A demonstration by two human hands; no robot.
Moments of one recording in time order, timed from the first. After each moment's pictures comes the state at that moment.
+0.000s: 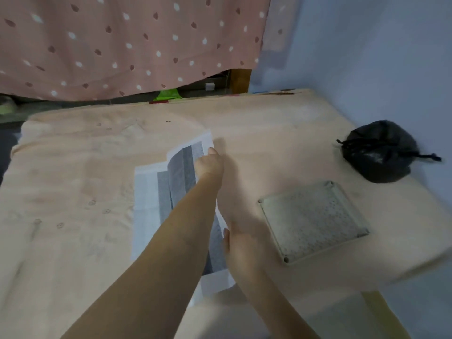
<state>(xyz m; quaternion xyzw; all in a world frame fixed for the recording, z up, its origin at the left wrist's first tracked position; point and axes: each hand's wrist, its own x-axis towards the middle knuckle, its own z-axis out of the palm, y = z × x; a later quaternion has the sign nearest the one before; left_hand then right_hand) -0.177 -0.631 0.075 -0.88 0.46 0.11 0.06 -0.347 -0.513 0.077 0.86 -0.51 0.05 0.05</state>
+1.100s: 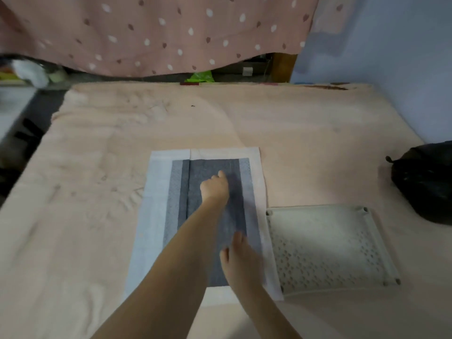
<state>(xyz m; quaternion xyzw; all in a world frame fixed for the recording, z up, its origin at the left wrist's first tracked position) -0.195 -0.652 -0.018 -0.92 0.36 0.14 0.07 -0.371 -0.575 0.008 0.90 -0.40 0.06 -0.14</state>
